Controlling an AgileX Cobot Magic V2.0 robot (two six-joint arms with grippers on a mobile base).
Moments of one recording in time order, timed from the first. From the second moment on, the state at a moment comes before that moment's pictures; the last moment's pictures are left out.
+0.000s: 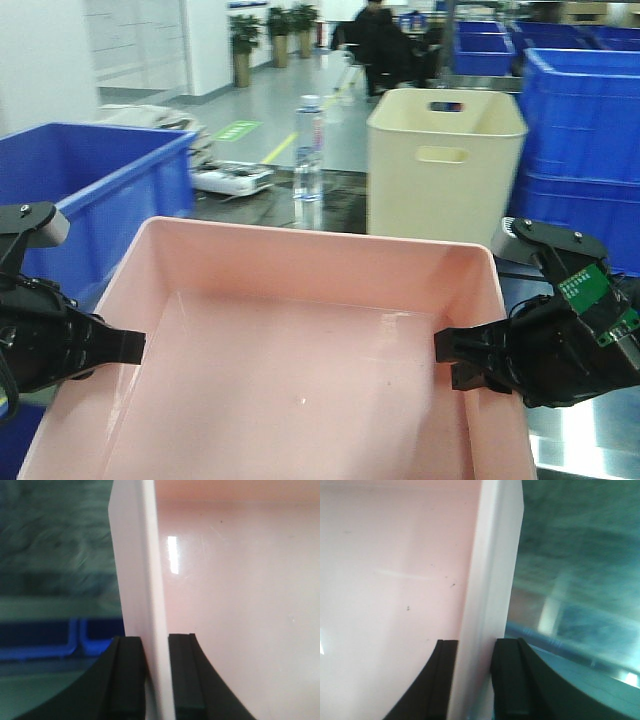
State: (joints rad) left arm -0.29 1.26 -1.16 -0.34 0.75 0.11; right arm 0.28 1.34 -1.20 0.17 0.84 0.20
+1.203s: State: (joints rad) left arm -0.29 1.26 -1.16 -0.34 0.75 0.11; right arm 0.28 1.34 -1.20 0.17 0.85 0.20
